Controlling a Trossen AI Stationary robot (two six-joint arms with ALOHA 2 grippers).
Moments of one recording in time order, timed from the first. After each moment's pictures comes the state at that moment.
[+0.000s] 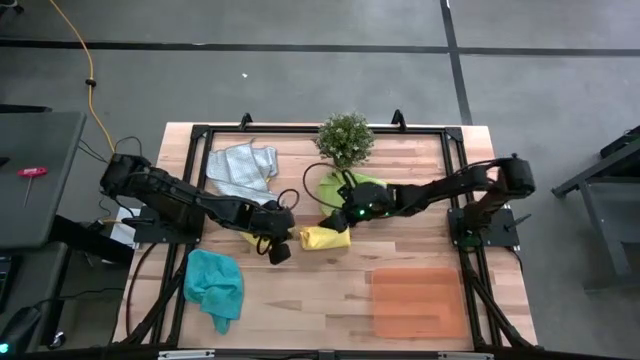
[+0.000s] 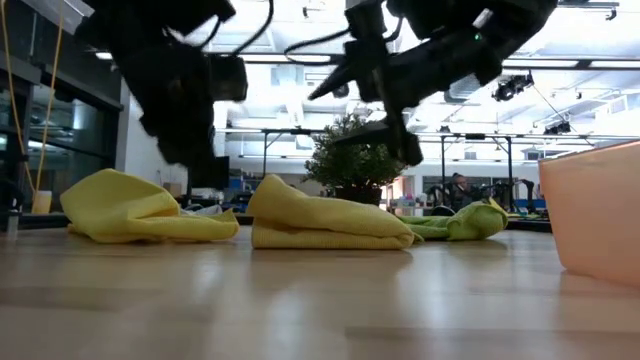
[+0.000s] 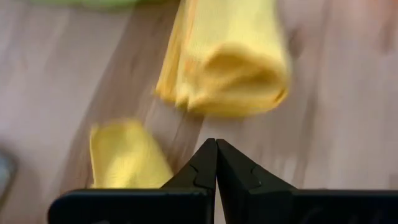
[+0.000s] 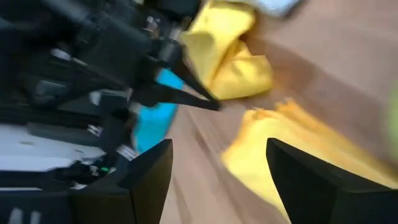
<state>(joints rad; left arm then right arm) -0.06 1.47 0.75 -0.23 -0.11 -0.49 0.00 1.60 0.84 0.27 -0.14 1.01</state>
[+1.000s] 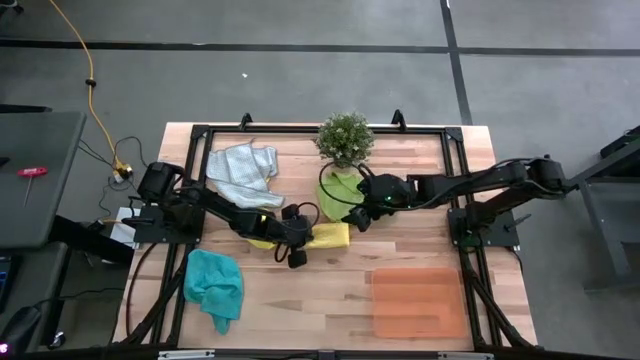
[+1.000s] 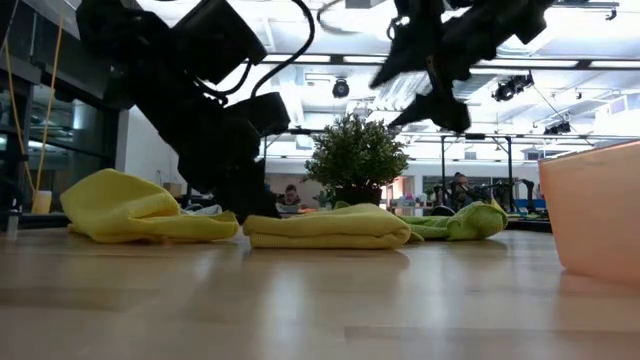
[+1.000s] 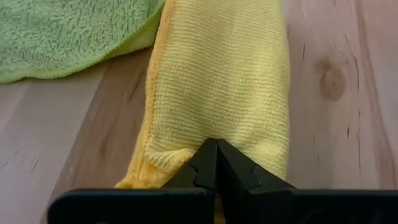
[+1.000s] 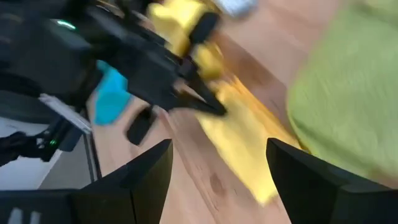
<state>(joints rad) -0.06 1.80 0.75 0.21 -0.23 -0.29 0.00 1.37 0.84 -0.13 -0.09 0.89</state>
